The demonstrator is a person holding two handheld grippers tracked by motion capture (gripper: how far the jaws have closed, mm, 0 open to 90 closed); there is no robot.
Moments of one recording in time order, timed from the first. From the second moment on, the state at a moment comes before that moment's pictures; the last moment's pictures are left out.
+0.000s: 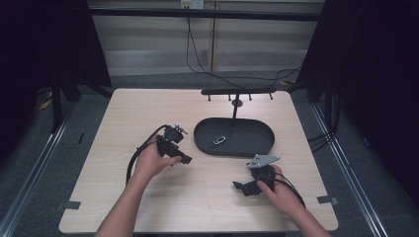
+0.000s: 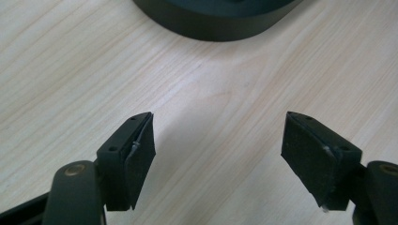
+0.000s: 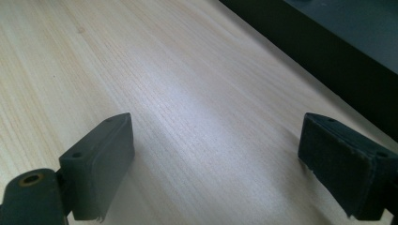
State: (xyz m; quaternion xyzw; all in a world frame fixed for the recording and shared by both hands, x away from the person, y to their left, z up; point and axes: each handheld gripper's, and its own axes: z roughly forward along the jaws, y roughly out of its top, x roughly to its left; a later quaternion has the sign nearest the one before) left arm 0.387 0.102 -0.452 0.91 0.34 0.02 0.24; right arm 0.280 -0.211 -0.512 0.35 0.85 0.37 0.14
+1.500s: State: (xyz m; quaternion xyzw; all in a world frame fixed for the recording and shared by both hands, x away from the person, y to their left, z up) left arm 0.371 0.150 -0.464 0.90 0.36 0.03 0.24; right arm 0.280 -0.211 -0.512 0.35 0.85 0.37 0.14
